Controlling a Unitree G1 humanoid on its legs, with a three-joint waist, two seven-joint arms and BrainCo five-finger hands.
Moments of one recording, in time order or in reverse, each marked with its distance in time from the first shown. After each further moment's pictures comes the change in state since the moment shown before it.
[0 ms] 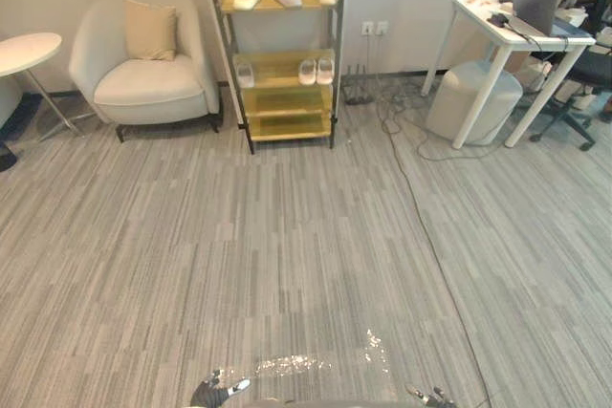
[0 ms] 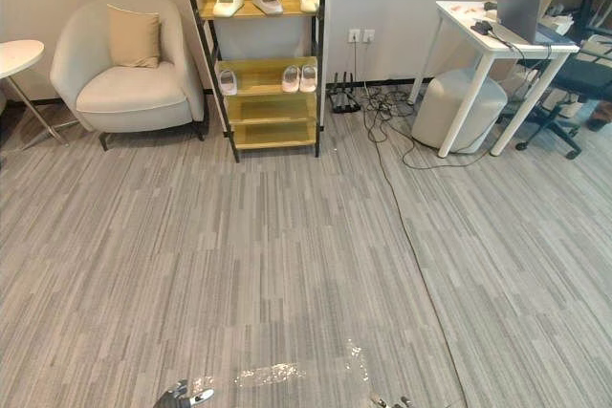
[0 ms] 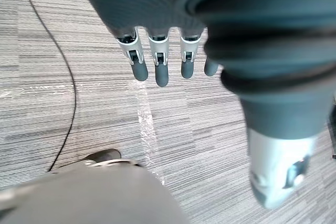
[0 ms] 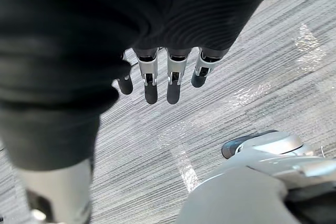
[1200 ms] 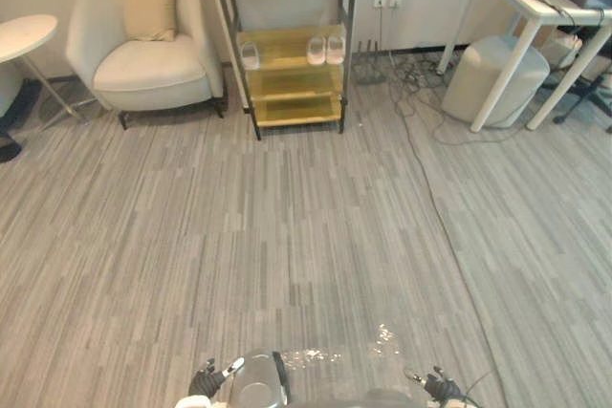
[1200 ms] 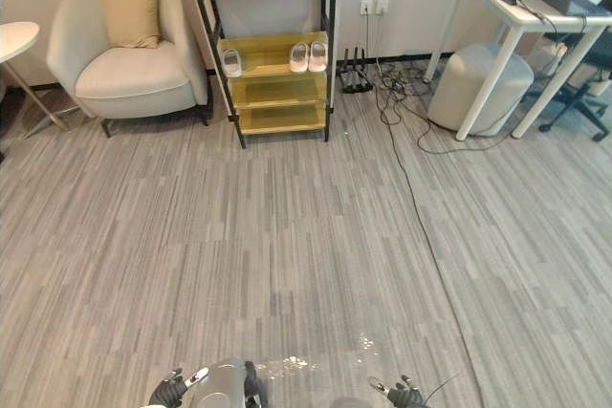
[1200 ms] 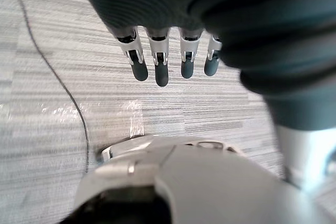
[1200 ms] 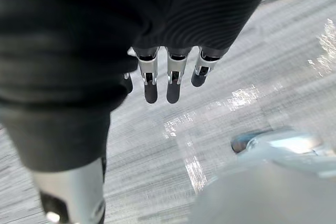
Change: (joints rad) left arm -0.029 -0.047 0.113 0.010 0.018 -0.011 0.035; right arm -0.089 -0.053 0.019 0.028 -0.086 -0.009 -0.015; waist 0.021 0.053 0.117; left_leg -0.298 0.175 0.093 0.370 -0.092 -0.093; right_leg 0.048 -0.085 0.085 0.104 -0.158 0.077
